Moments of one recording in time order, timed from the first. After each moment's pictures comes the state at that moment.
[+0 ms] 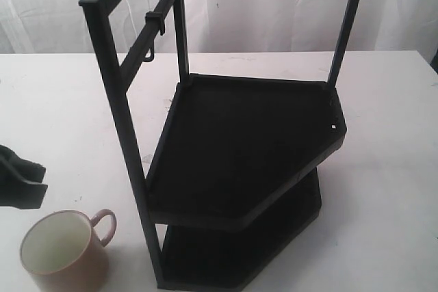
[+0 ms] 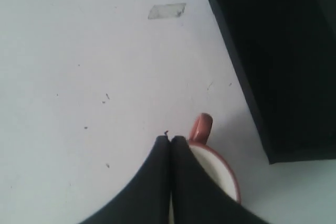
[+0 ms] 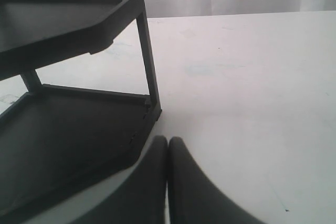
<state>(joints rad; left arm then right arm) -0.35 0.88 -0.62 -0.08 0.63 -0.03 0.24 0.01 -0.01 0.05 0.32 0.11</state>
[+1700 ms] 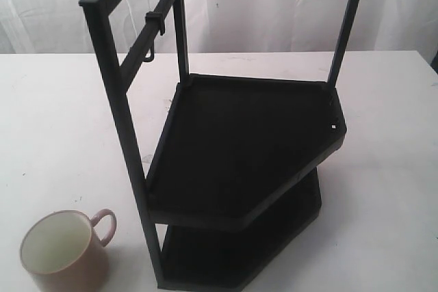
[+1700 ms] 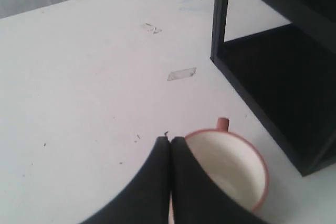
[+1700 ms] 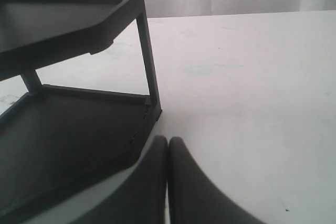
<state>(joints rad) -0.35 0.26 -0.19 0.00 0.39 0.05 0.24 0.01 -0.01 0.05 0.32 0.11</state>
